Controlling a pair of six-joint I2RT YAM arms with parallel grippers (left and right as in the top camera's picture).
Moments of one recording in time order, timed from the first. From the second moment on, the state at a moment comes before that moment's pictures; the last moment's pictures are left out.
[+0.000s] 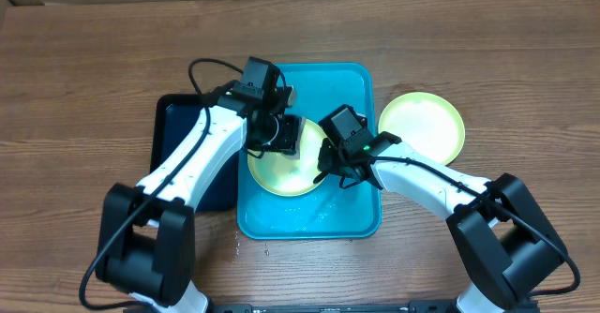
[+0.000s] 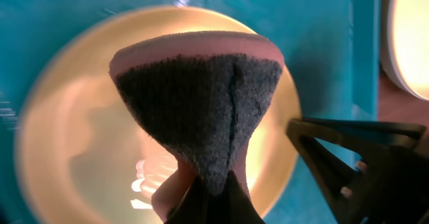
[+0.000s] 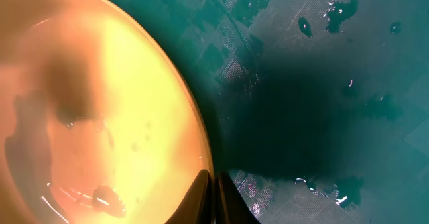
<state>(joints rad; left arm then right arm) -0.35 1.78 1.29 -0.79 0.28 -0.24 0.64 1.81 1.05 -0.40 -0.02 0.83</state>
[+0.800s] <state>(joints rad) -0.33 1.99 1.32 -0.85 0.28 -0.18 0.64 1.81 1.05 -0.41 -0.01 0.83</state>
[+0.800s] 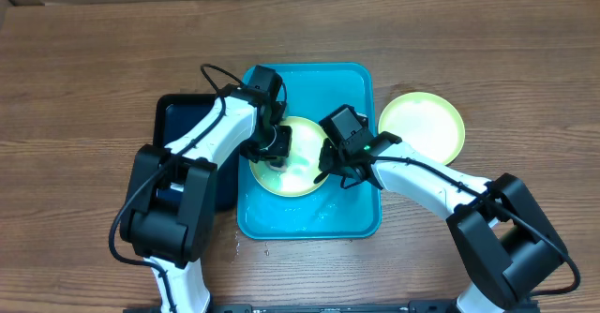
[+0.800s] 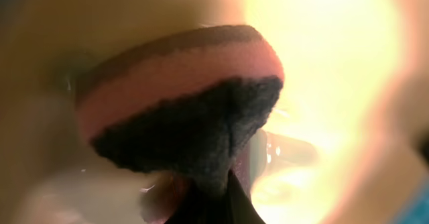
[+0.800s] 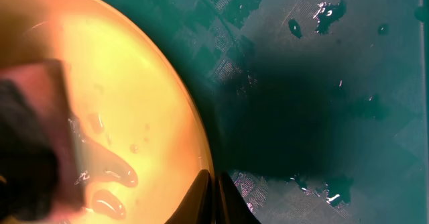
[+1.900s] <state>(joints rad) -0.34 2.02 1.37 -0.94 0.14 -0.25 0.64 1.81 1.05 -0.41 -0.01 0.83</state>
